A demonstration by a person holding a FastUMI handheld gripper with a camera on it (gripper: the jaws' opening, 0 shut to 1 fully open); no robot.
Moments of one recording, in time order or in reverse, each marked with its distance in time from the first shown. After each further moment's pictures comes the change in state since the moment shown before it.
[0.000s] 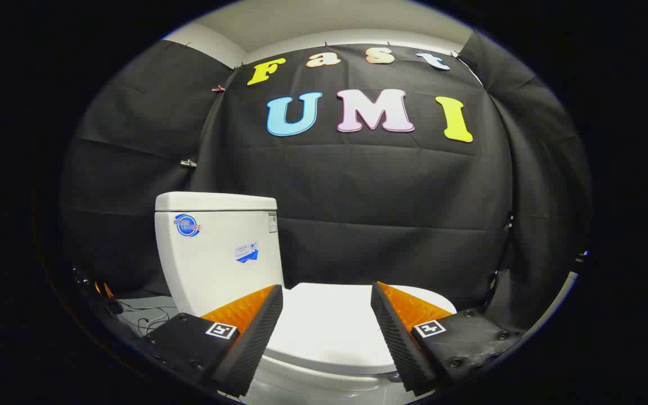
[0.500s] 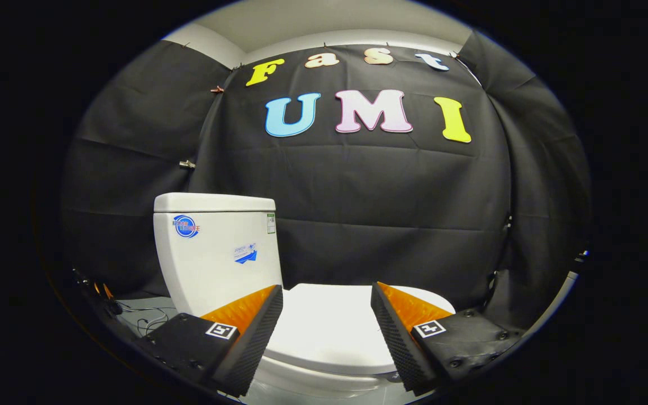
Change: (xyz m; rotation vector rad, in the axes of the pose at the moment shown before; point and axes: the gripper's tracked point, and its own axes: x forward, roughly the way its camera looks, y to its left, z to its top) arm 0.000 0.001 0.001 -0.001 -0.005 -0.001
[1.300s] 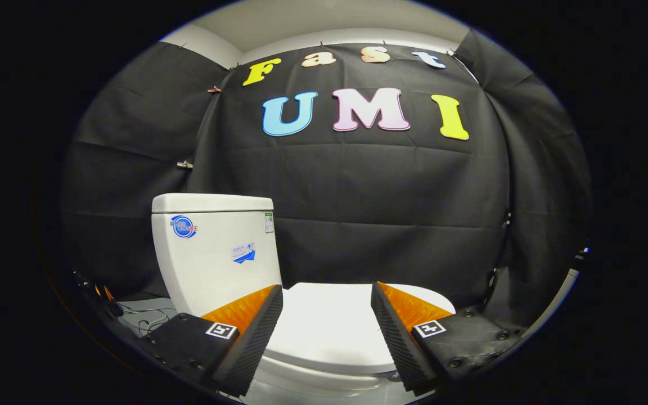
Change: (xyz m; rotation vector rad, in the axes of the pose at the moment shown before) arm 0.001 -0.003 -0.002 0.016 0.008 -0.007
